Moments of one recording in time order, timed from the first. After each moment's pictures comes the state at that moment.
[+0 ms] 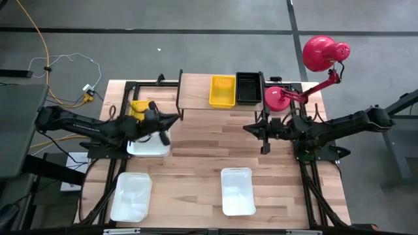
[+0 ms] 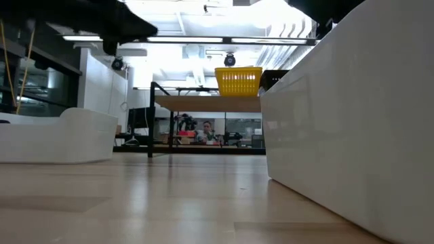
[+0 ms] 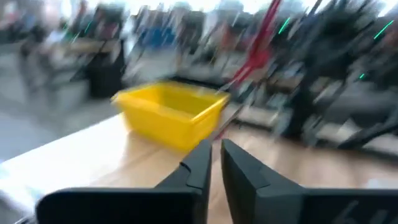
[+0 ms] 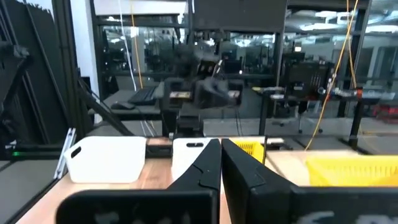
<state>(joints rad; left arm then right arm) 0.06 0.82 0.38 0.41 -0.52 -0.07 0.10 0.88 0.38 0.63 0.16 -0.06</state>
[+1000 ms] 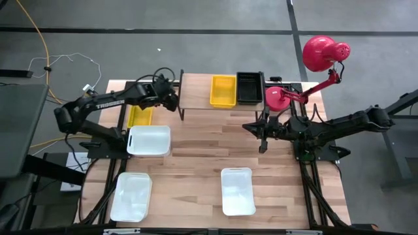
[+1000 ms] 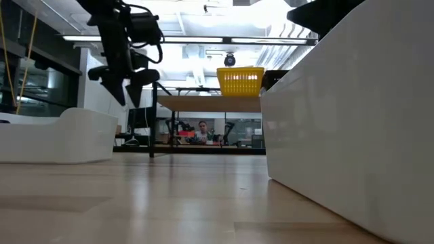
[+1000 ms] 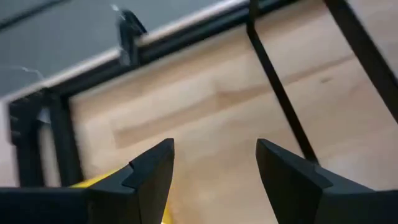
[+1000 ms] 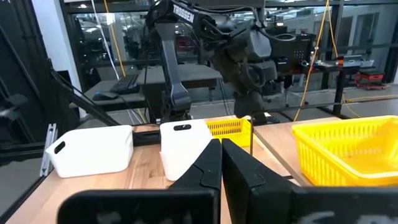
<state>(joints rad) 0.65 1.36 0.95 -0.81 -0.46 -0.54 0.10 0.89 0.38 0.56 0.24 0.03</state>
